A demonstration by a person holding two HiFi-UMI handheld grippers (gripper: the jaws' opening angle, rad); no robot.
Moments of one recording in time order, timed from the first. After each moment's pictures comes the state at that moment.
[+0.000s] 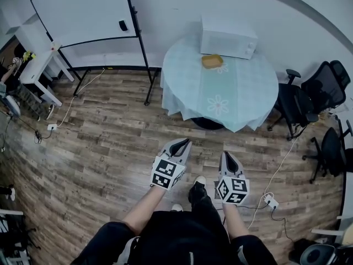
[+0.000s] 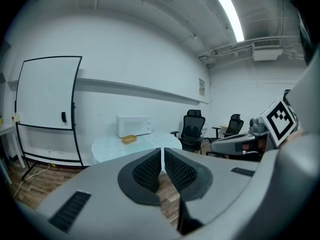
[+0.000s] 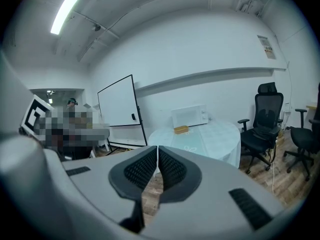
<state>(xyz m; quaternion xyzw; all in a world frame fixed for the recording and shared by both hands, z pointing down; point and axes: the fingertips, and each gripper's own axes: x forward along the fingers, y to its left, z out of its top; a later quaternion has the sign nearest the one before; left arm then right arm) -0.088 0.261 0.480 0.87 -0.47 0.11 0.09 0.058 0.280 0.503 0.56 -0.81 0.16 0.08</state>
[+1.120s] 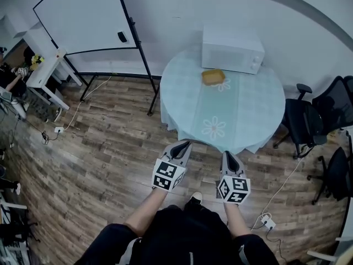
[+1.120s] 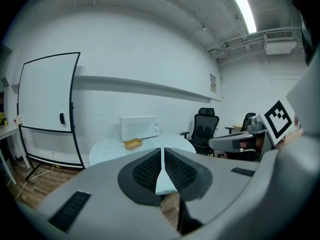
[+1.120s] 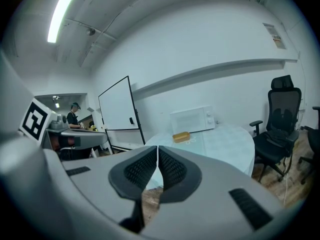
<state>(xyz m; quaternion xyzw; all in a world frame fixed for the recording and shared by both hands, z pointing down) -0.030 0.114 0.477 0.85 -0.51 0.12 0.10 0.115 0.112 0.498 0.52 -0.83 0.17 0.06</state>
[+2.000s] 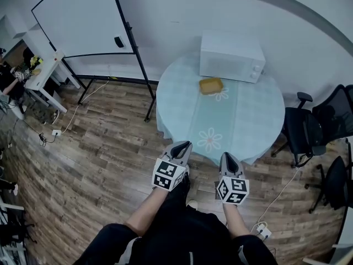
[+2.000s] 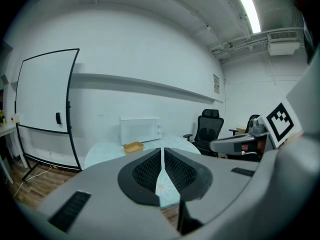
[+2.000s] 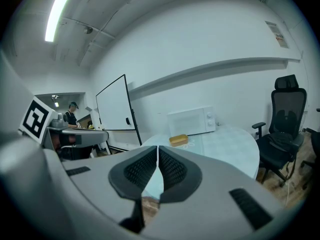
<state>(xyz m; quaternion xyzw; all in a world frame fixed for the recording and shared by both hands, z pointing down) -0.020 0.040 0.479 0.84 -0.51 0.12 0.10 0.125 0.041 0.502 0.52 -0.83 0.16 0.07</state>
